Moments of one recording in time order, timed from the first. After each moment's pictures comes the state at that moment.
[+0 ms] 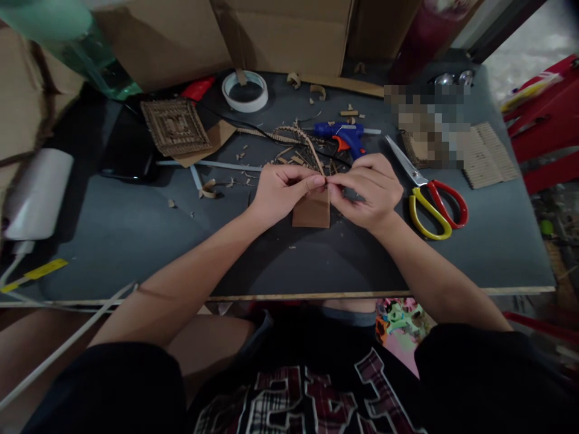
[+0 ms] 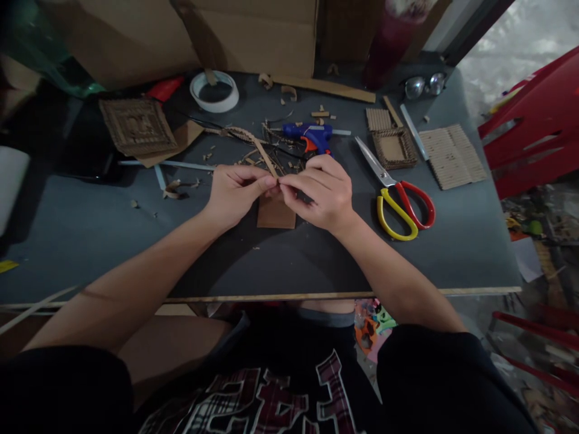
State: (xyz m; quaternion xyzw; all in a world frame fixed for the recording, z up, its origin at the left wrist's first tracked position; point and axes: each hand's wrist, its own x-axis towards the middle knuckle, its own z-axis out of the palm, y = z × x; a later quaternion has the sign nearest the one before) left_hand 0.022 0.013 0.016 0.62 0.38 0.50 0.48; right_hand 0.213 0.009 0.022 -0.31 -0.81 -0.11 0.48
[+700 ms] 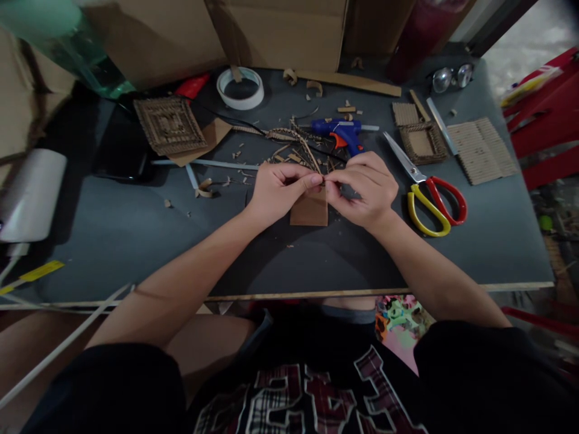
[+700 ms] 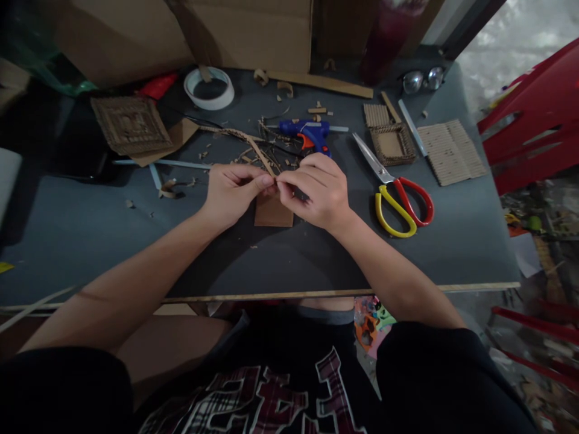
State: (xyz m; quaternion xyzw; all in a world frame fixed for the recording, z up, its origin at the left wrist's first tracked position) left_hand 0.023 0.011 0.019 0.62 0.39 0.49 0.46; right_hand 0.209 0.007 0.024 -0.35 -0.82 -0.12 0.44
